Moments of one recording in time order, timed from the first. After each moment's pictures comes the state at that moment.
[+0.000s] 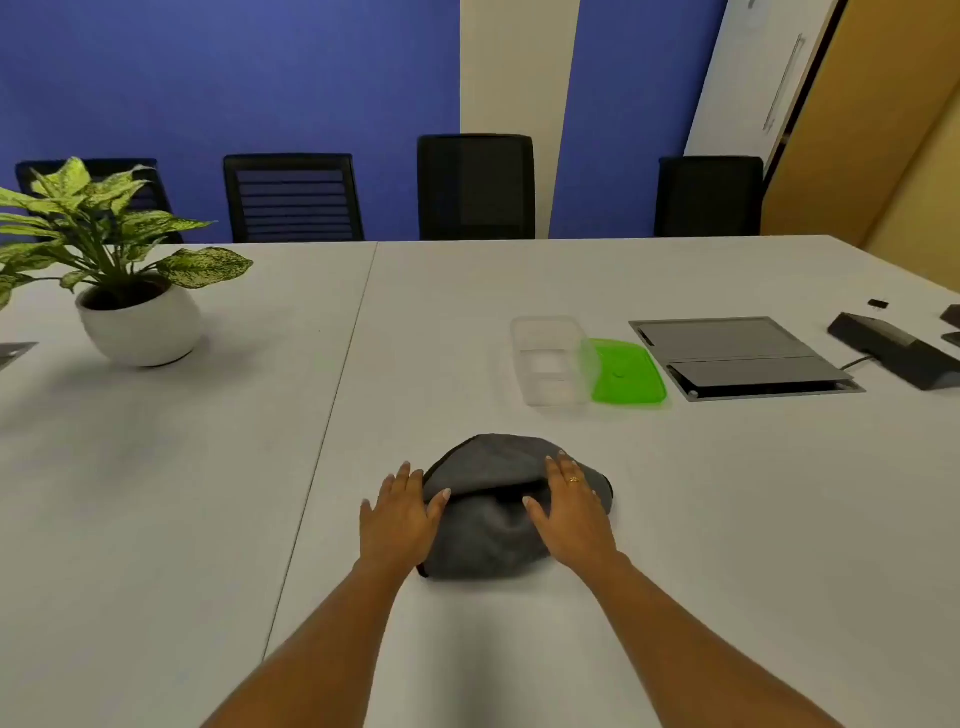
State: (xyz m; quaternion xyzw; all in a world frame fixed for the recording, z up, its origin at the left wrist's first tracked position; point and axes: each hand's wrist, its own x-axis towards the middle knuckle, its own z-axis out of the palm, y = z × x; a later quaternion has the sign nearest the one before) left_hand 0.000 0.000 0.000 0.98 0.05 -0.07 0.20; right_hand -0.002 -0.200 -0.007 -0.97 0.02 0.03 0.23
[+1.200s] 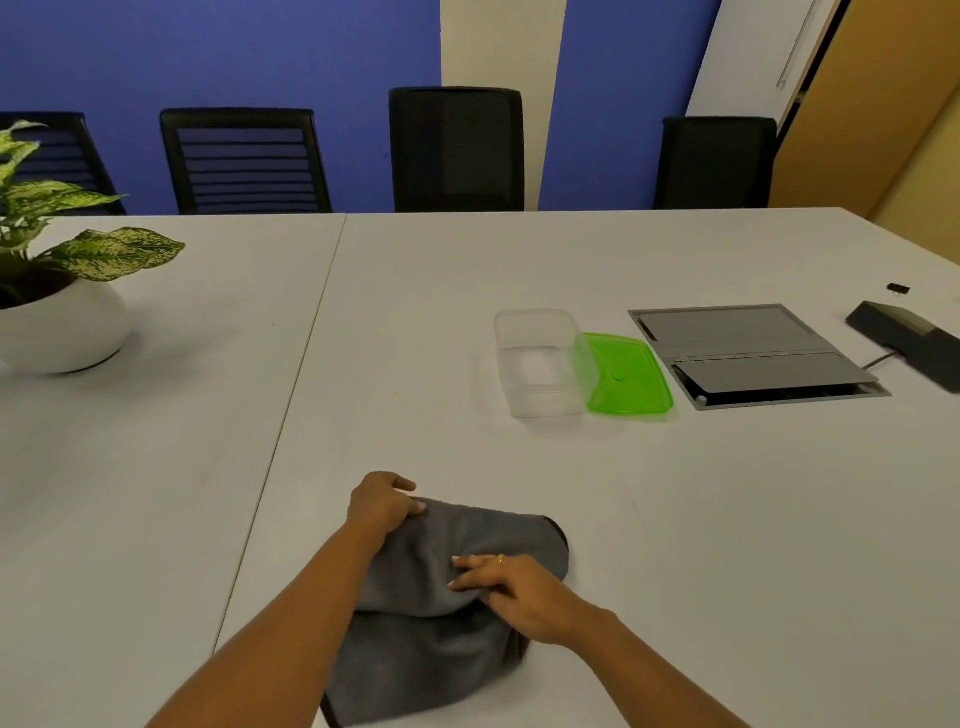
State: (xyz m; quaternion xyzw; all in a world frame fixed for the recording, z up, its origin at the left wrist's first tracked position) left_hand 0.116 -0.017 -0.008 0.84 0.23 -0.17 0.47; right_hand 0.045 -0.202 -0.056 -0.87 -0.17 0.25 0.39
